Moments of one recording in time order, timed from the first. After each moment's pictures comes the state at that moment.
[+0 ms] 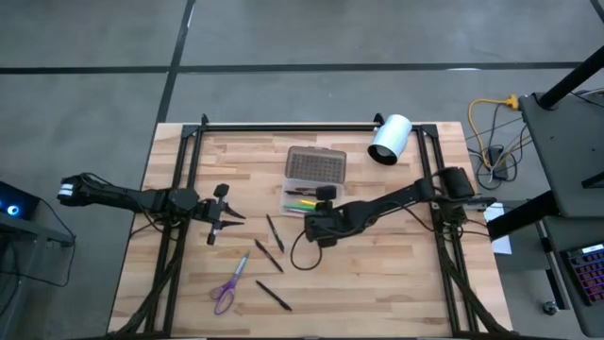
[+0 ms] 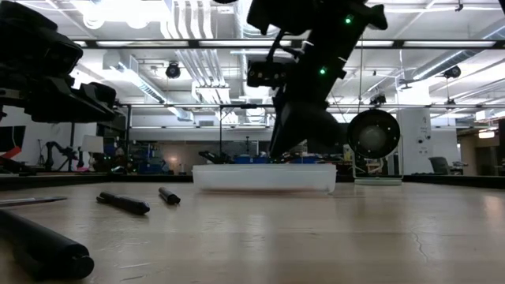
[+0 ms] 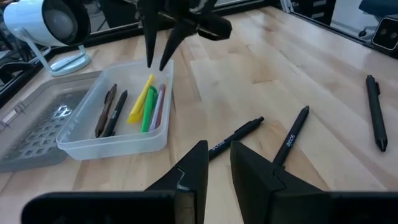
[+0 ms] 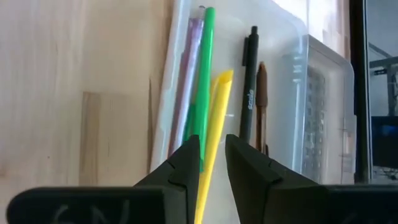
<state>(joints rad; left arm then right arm) -0.10 0.39 0.01 0.02 0.02 0.17 0.20 1.95 1.31 -0.53 0.57 -0.02</state>
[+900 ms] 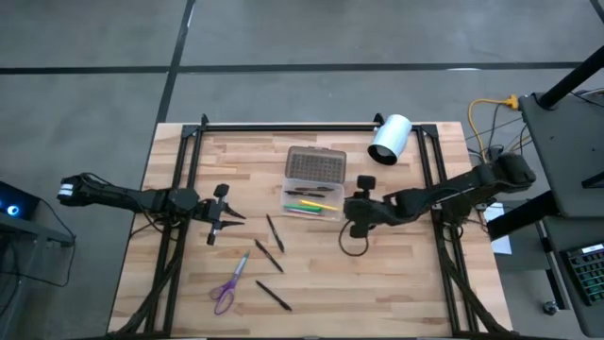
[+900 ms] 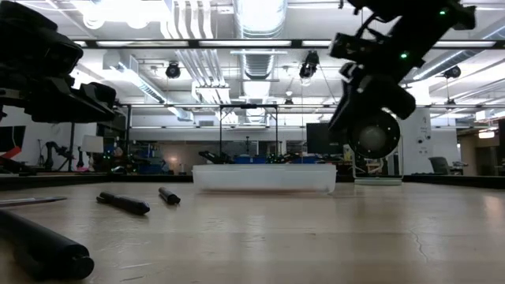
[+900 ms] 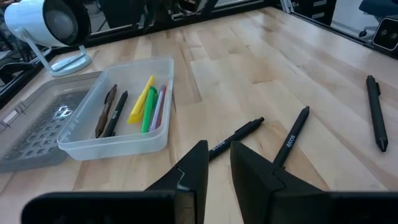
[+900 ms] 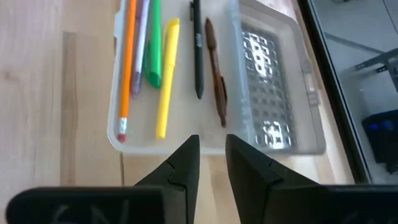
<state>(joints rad) -0.10 0.39 0.01 0.02 0.02 0.17 0.20 1.43 0.77 -0.30 0.58 0.03</state>
